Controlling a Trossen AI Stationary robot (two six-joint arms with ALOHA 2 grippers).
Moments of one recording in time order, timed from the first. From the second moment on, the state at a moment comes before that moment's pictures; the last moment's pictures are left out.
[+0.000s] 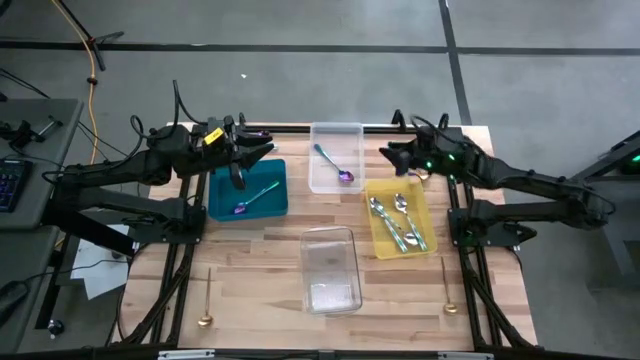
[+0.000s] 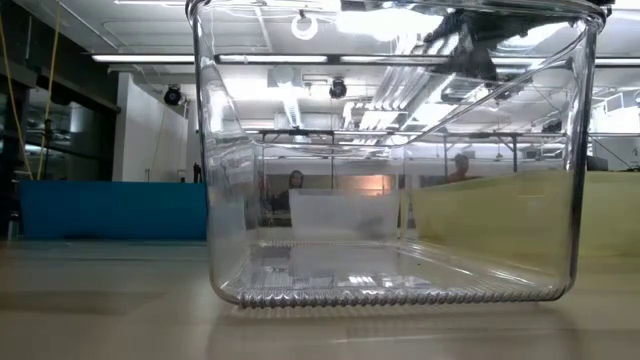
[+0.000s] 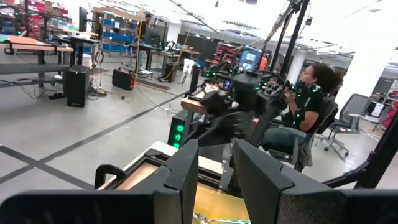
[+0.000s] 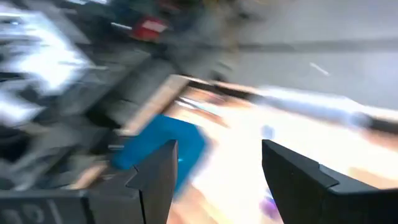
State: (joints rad) left arm 0.12 0.87 0.97 -0.03 -0.17 -0.21; right arm -0.37 0.86 0.73 -0.16 0.15 0.64
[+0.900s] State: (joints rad) left arm 0.12 0.87 0.97 -0.03 -0.17 -0.21; right arm -0.83 1.75 1.04 -0.79 0.06 0.46
